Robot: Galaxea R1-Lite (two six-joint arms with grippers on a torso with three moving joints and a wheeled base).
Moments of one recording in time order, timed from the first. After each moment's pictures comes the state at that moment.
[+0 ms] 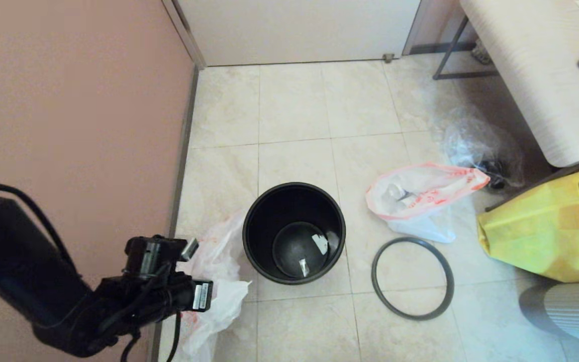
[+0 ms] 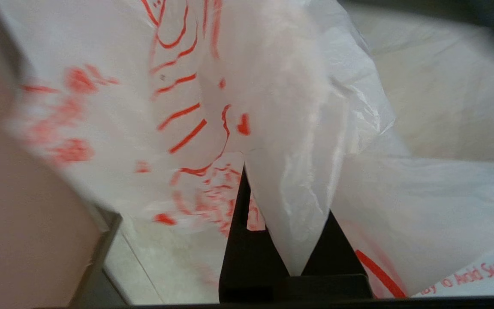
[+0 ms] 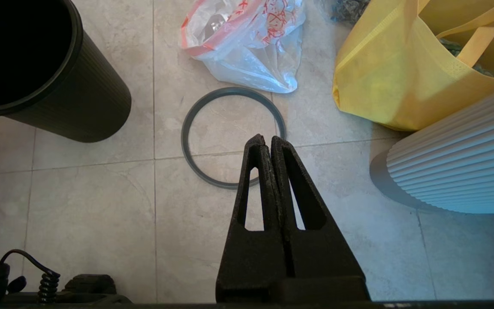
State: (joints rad) left arm -0.25 1.90 -0.44 -0.75 0.05 -0.05; right arm 0.00 0.00 0.00 -0.01 -0.02 0.01
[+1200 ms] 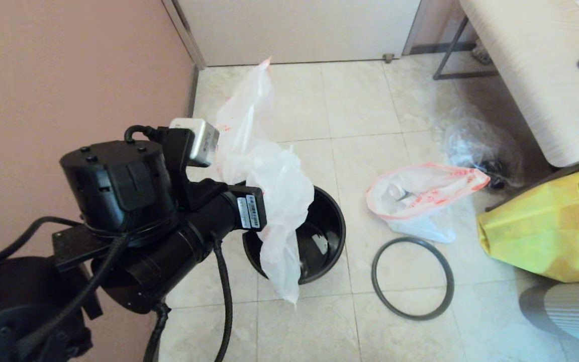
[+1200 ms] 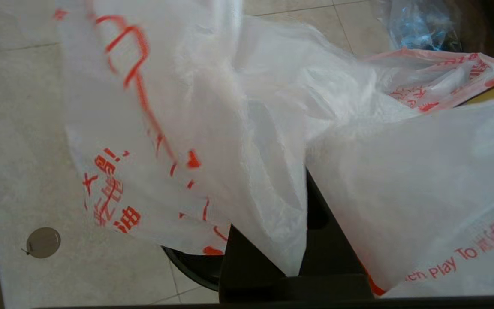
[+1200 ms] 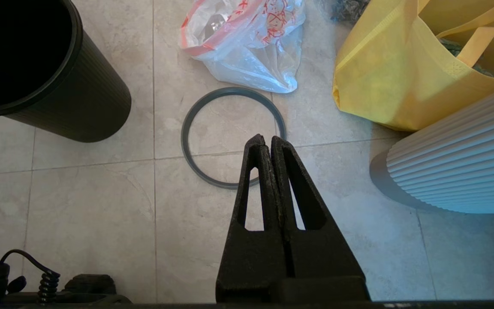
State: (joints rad) left arm -0.78 1.55 -0.74 -0.75 0.46 -0.05; right arm 0.00 0.00 0.00 -0.01 -0.02 0.01
